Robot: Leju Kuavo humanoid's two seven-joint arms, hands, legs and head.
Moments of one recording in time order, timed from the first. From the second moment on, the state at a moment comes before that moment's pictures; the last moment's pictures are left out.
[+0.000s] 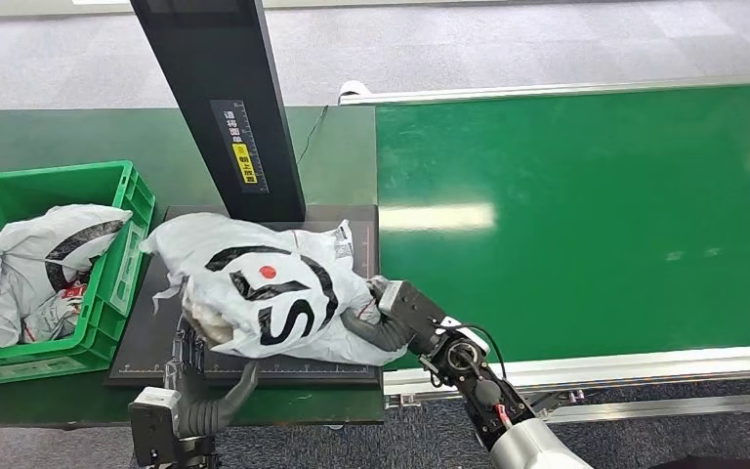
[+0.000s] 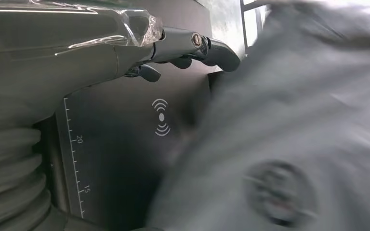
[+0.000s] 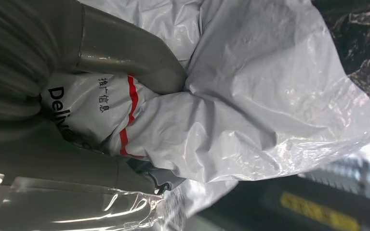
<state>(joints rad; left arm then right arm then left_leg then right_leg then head) 0.10 -0.25 -0.11 -1.24 -0.22 0.16 -0.65 -0.46 0.11 0.35 -0.56 0.23 0.46 -0.57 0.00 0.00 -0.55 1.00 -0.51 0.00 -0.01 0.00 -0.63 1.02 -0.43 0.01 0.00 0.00</state>
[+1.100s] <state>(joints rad) 0.12 -0.25 -0.11 -1.27 -0.22 0.22 -0.63 -0.45 0.14 0.44 -0.53 0.22 0.02 -0.59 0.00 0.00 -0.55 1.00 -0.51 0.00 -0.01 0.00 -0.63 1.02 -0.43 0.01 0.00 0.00</state>
